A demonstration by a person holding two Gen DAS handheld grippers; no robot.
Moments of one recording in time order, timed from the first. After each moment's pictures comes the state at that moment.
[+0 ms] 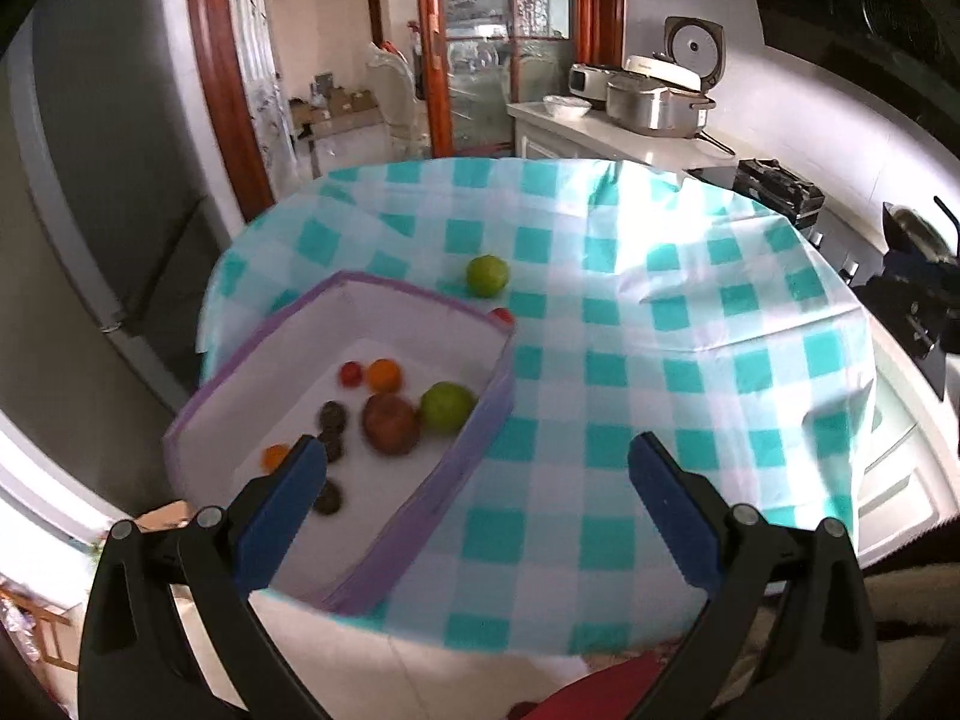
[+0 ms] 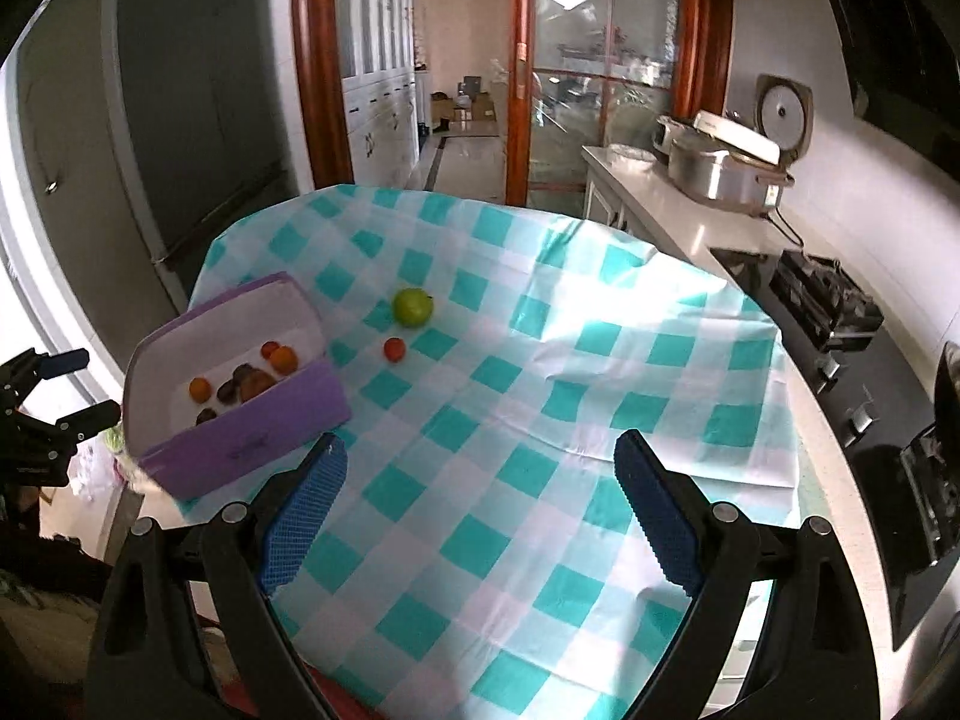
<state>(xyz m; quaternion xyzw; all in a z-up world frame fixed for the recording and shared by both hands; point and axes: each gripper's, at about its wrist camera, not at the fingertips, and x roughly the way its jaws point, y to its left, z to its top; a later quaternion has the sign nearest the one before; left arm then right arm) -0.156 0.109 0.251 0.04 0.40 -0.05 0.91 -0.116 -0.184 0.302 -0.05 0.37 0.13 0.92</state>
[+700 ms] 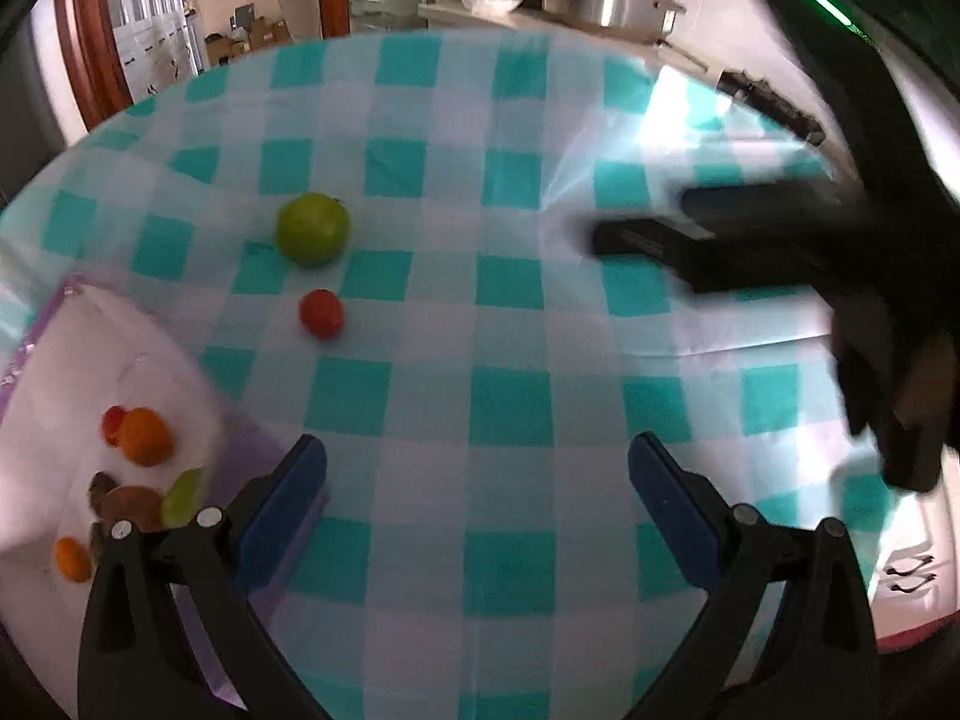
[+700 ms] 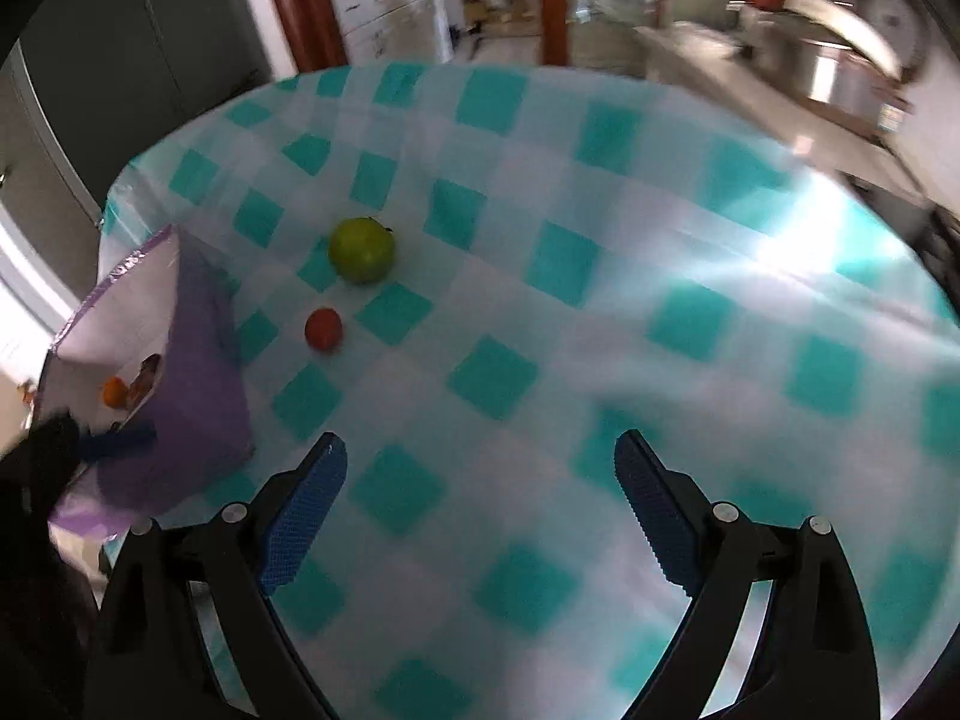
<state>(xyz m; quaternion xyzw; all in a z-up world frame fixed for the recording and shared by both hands) 0.036 -0.016 0.095 0.04 0.49 -0.12 0.86 0.140 -0.136 0.144 -0.06 0.49 0.22 0.84</state>
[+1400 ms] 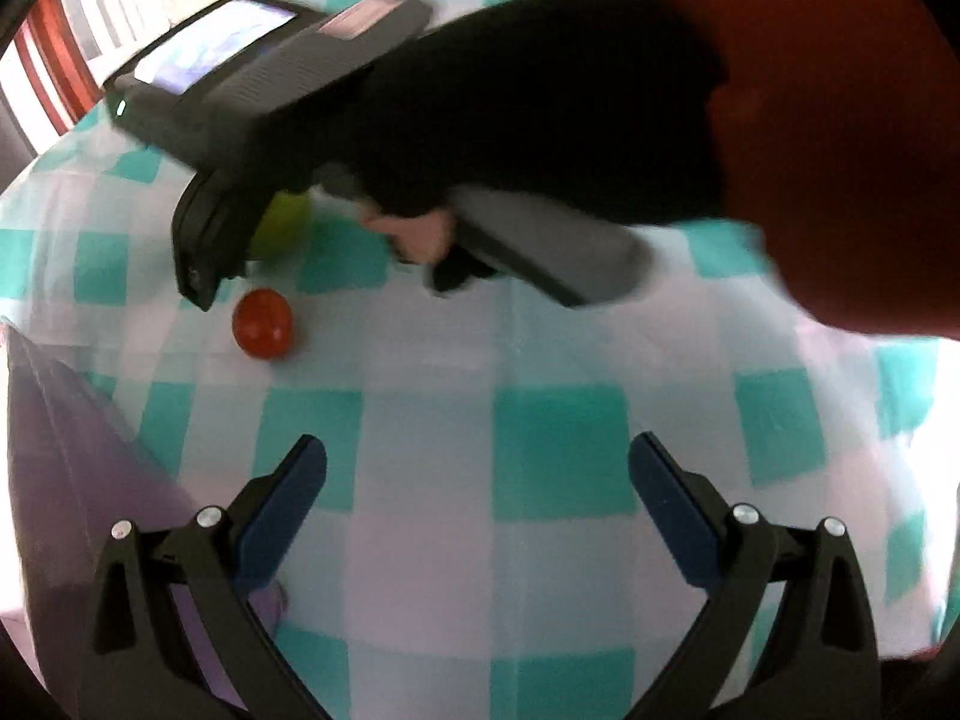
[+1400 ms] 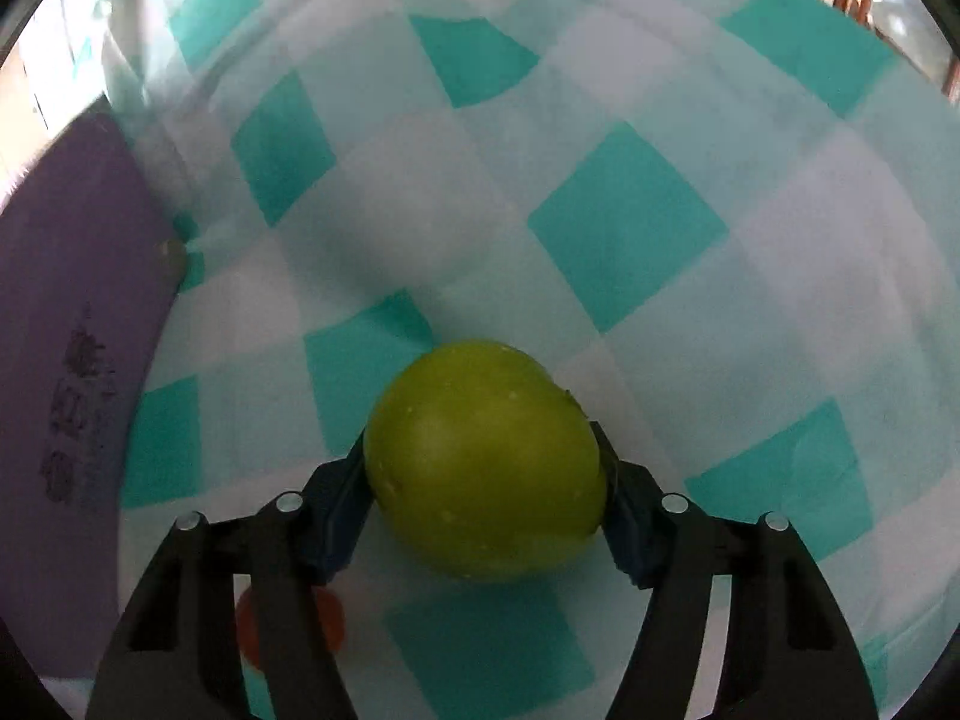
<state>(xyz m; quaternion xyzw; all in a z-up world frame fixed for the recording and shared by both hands) 0.093 -0.042 0.006 0.11 0.50 -0.08 0.85 0.267 0.038 0.044 -0.22 0.44 0.37 0.79</state>
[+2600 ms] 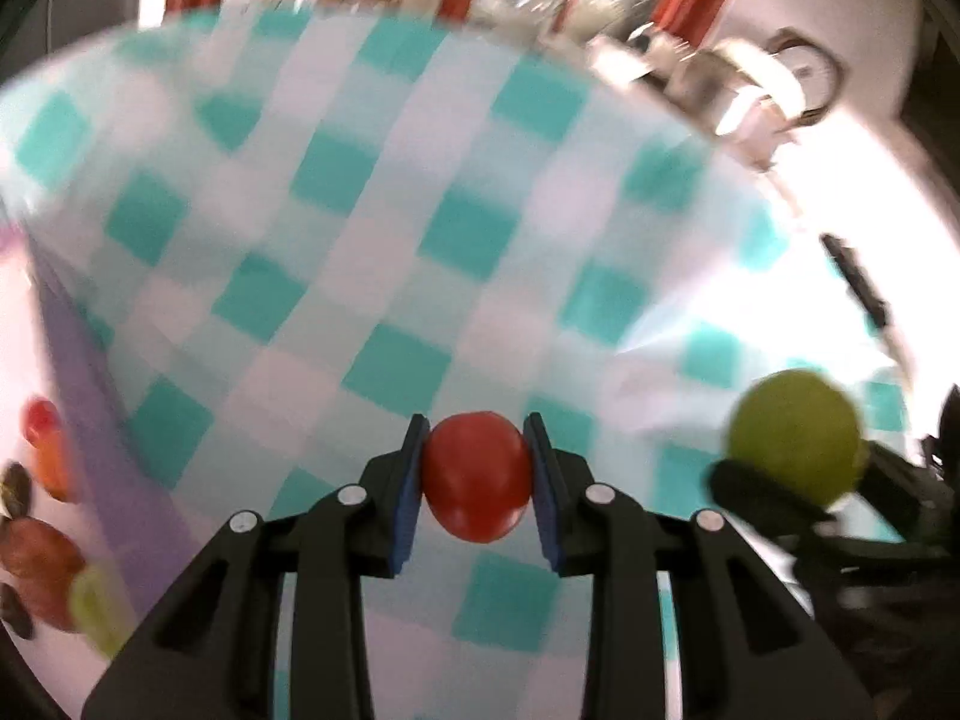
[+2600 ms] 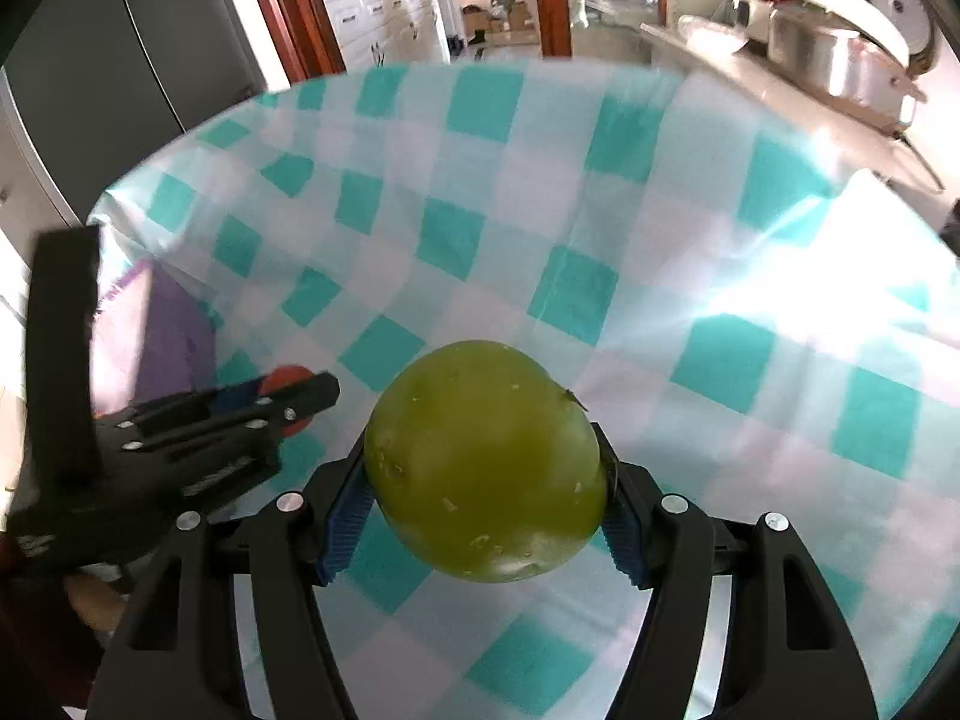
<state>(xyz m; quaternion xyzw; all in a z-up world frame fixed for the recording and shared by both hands) 0.133 0.060 0.091 -0.13 0.45 -0.06 0.88 0.128 -0.149 0.159 -0.02 0.46 0.19 0.87</state>
